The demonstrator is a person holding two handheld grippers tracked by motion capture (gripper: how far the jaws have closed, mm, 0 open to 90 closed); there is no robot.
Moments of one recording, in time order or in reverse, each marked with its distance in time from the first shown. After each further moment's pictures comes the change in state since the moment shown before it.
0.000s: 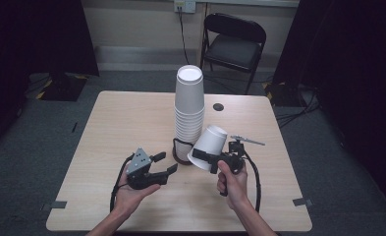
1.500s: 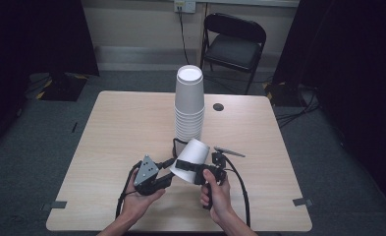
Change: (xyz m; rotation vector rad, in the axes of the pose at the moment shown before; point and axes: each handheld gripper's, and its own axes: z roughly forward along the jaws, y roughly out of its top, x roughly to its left) left arm -0.019 -0.012 0.009 -0.052 0.032 0.083; right arm 0.009 -0.040 0.034 0.097 0.121 0.280
